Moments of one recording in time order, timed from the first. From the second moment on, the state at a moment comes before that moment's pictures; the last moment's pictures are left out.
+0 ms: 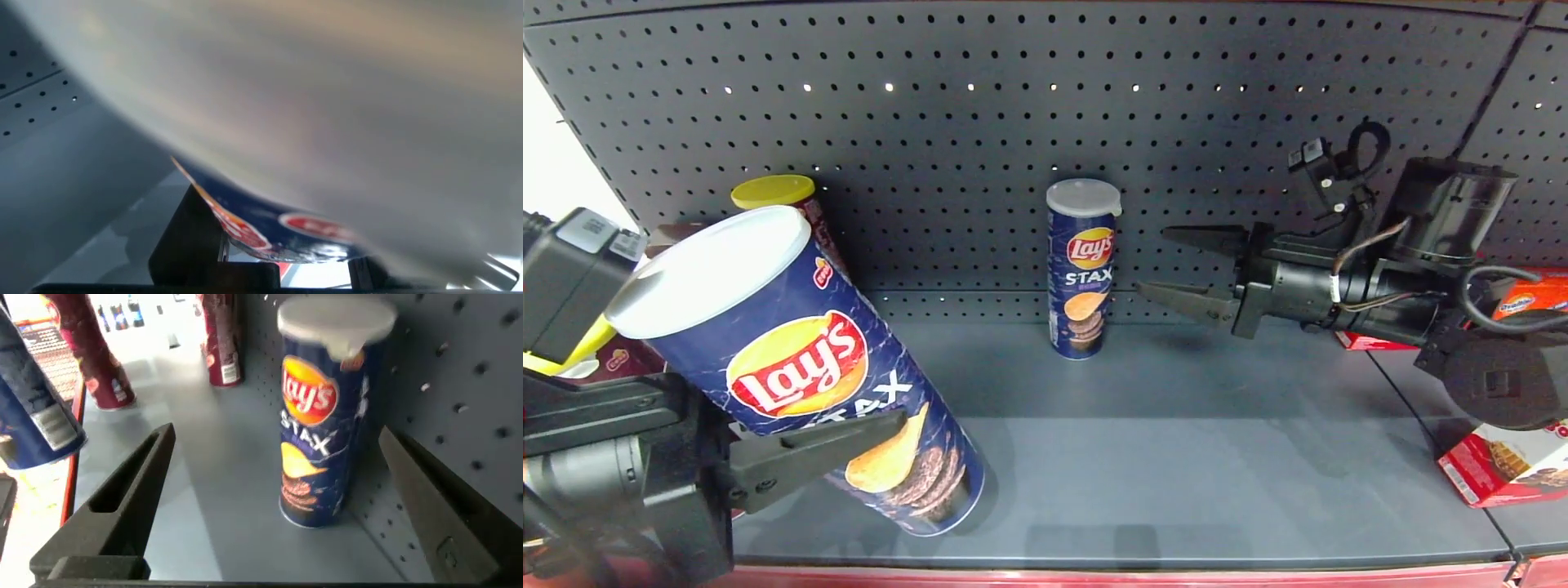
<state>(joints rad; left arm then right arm) -0.45 1.13 -0.63 -0.32 -0.48 0.02 0.42 1.76 -1.05 -0.80 0.75 -0.11</state>
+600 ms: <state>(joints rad) -0.45 1.14 -0.63 -0.32 -0.48 0.02 0.40 1.92 -1.16 -0.79 0.84 -0.14</state>
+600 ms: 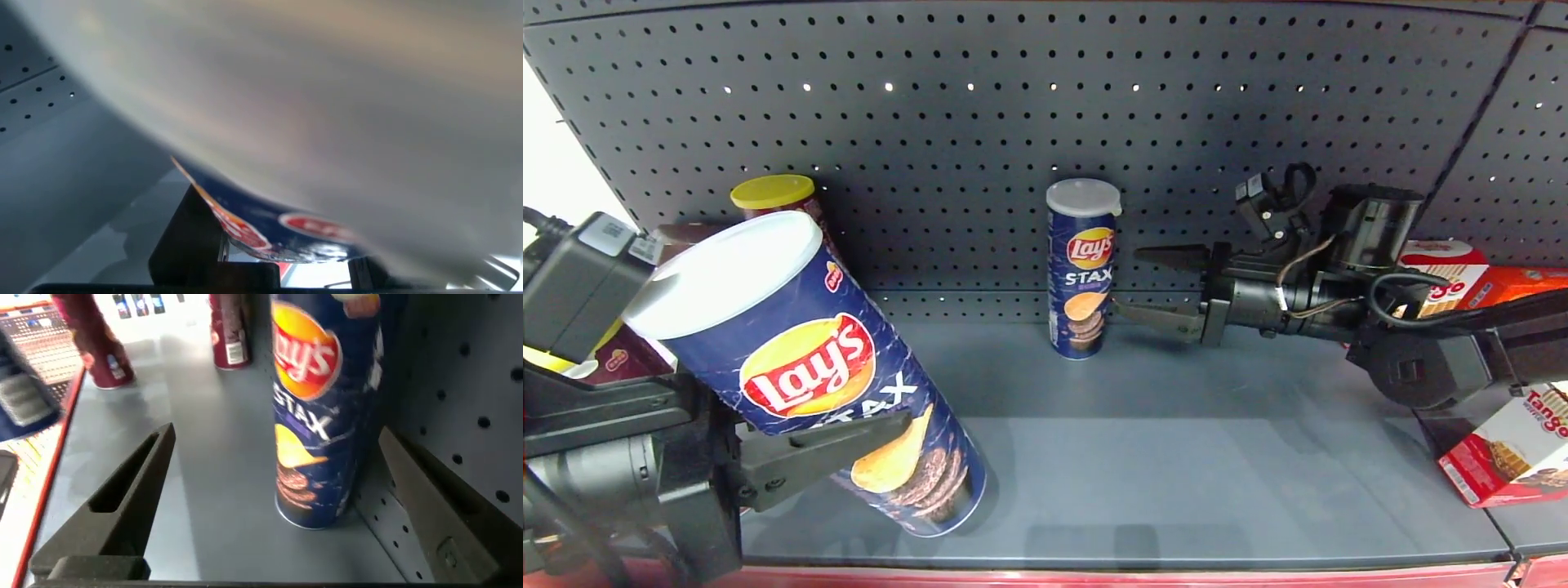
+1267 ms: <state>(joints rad) -0.40 1.14 -0.63 -0.32 -0.51 0.02 0.41 2.06 -1.23 -0.80 0.84 -0.16</state>
